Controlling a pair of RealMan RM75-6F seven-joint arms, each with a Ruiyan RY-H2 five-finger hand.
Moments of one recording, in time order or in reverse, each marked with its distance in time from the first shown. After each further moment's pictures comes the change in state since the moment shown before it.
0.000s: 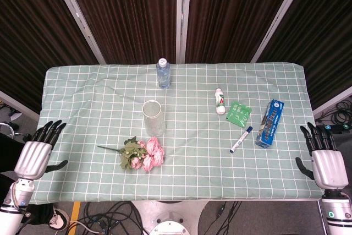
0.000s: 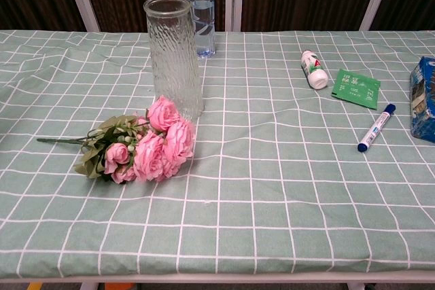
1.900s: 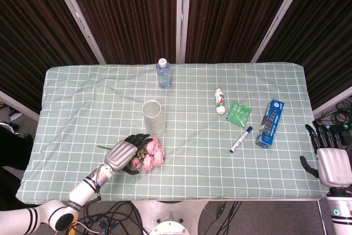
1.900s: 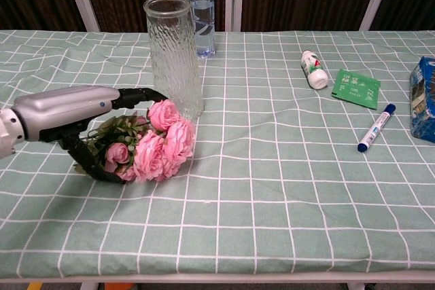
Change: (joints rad) left arm -0.396 -0.340 -0.041 0.017 -0.144 -0.537 0.035; right arm 0.008 0.027 0.009 0.013 0.038 -0.032 0.042
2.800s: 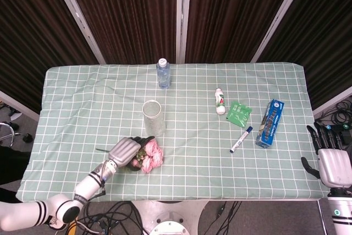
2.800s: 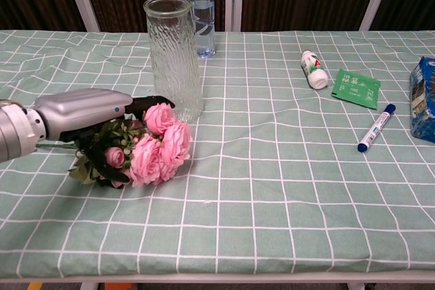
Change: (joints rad) left arm -0.066 -0.048 0.017 0.079 -0.056 -0.013 0.066; right arm -0.002 0.003 -0.001 0.003 0.021 -0.015 0.008
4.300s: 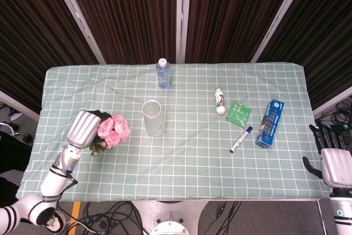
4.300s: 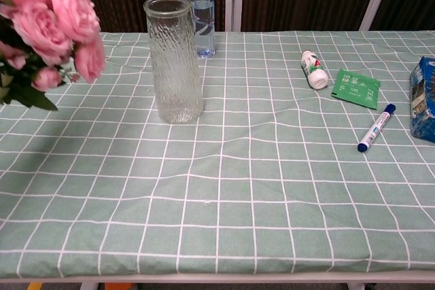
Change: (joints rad) left arm 0.127 0.212 -0.097 -0.063 0.126 0.456 -0.080; right arm -0.004 0.026 0.005 -0.036 0.010 0.000 0.016
